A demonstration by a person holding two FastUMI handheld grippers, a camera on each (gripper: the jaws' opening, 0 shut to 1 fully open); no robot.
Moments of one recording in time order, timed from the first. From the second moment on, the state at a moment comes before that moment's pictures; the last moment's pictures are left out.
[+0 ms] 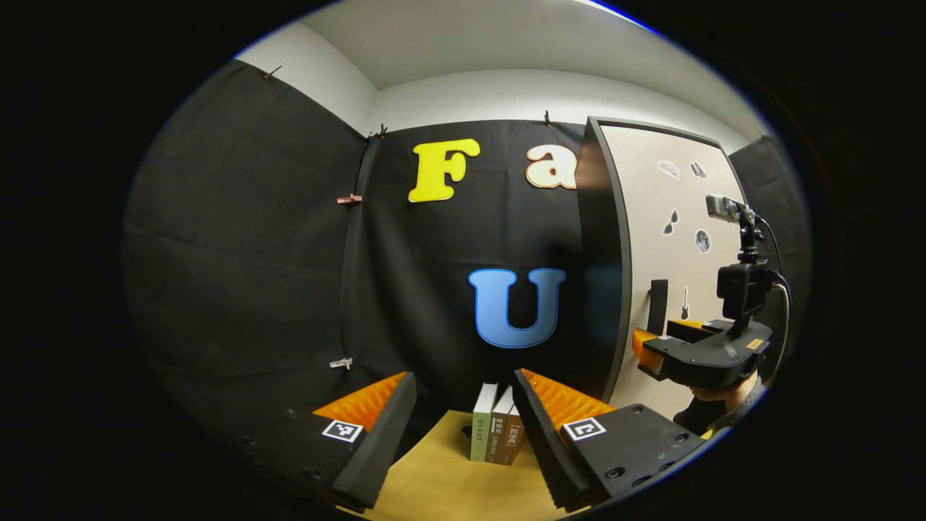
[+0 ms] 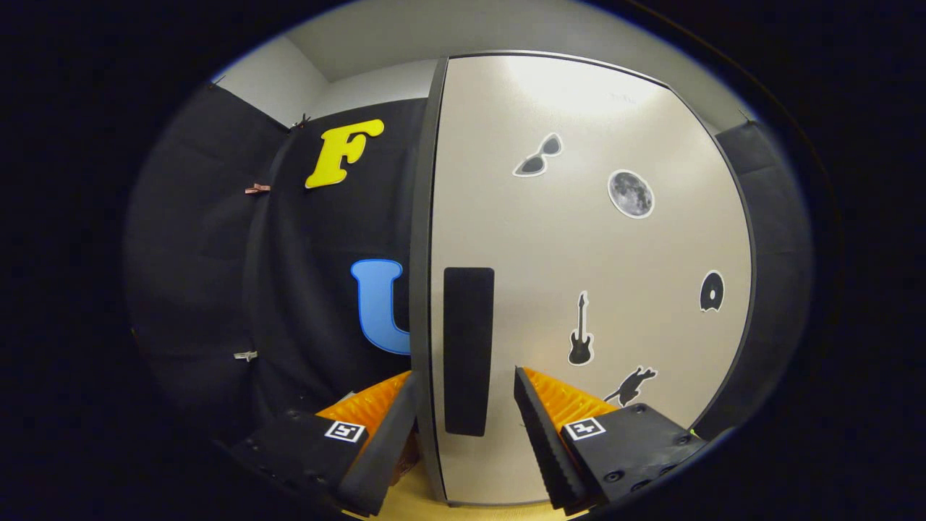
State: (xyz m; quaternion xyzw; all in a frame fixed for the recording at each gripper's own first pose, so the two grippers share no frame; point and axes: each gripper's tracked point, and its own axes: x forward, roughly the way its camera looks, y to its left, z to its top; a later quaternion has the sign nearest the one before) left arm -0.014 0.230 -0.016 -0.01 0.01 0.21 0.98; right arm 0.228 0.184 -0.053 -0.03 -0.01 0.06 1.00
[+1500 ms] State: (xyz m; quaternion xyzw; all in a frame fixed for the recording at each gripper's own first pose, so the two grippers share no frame) left arm -0.075 0.198 -0.025 -0.06 0.00 0.16 0.99; right arm 0.140 0.164 -0.044 -0.03 0.04 0.11 0.99
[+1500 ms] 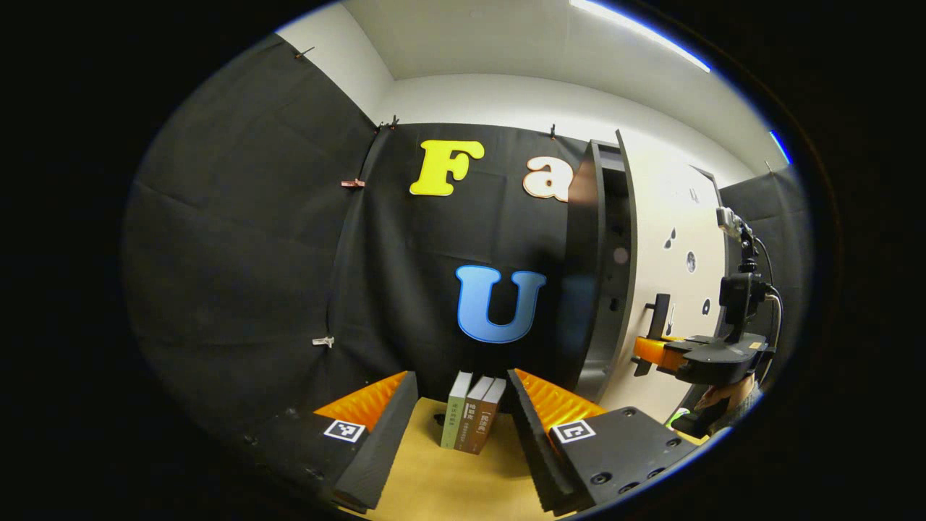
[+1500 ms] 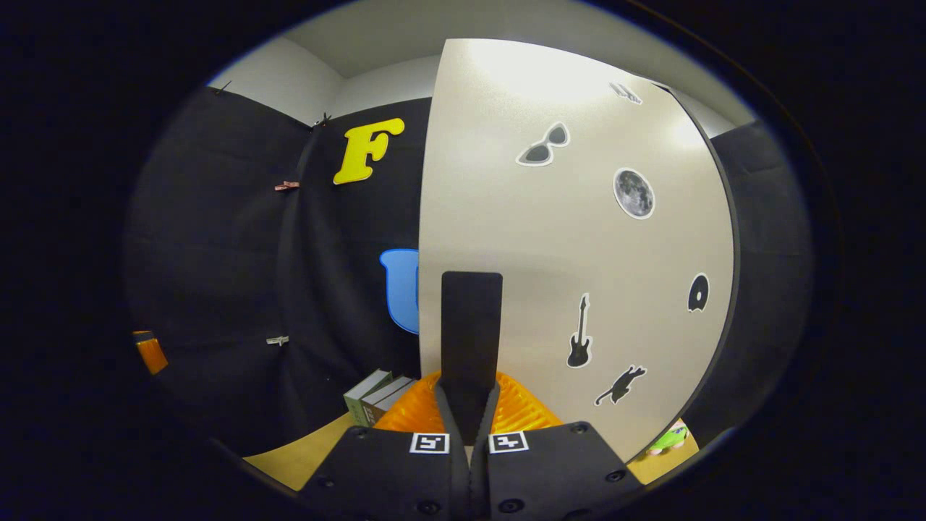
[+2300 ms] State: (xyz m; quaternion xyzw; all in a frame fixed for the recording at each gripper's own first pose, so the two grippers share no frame) left arm -0.073 0.070 -0.017 -0.02 -0.01 0.02 1.00; right arm 0.020 0.083 -0.028 -0.04 0.03 0.11 0.99
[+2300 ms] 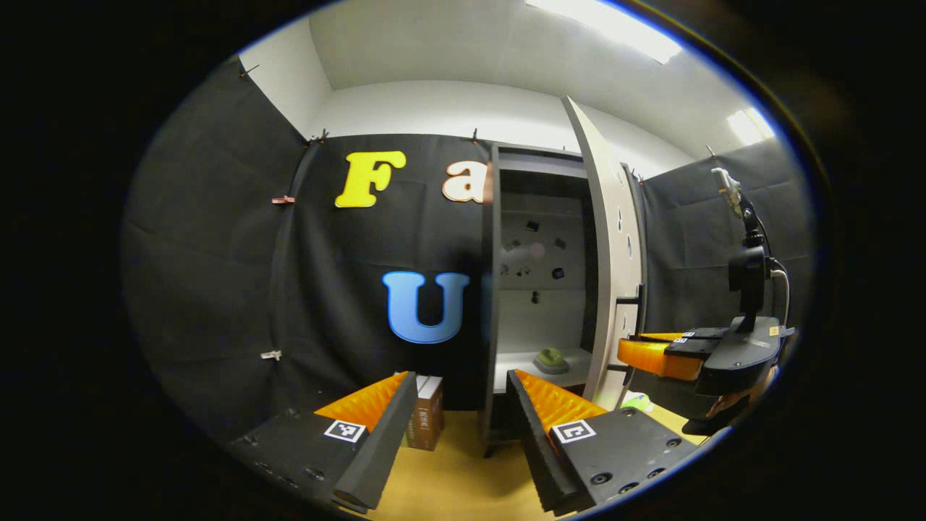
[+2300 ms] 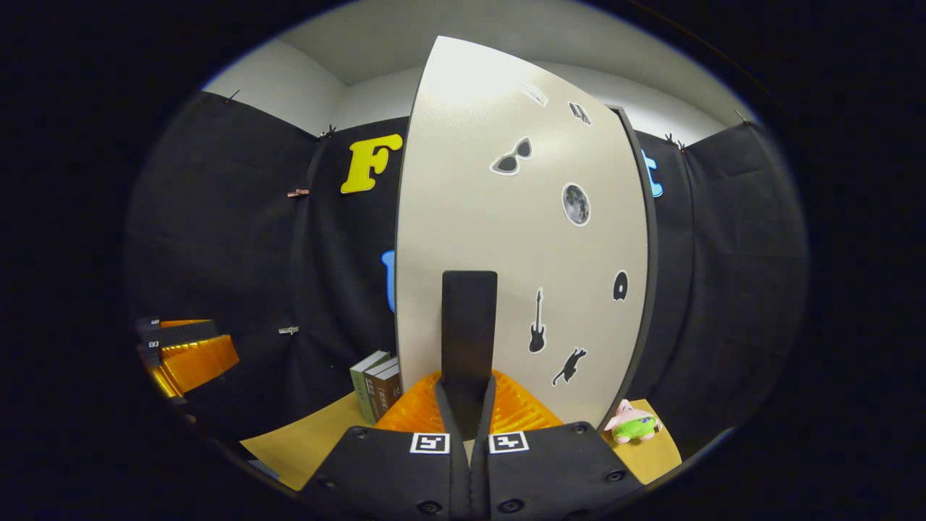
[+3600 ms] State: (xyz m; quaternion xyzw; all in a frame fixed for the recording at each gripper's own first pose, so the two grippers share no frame) left arm -0.026 -0.051 -0.034 -0.04 0.01 -0.14 0.99; right arm -0.059 -0.107 -0.006 -0.06 0.00 -0.07 1.00
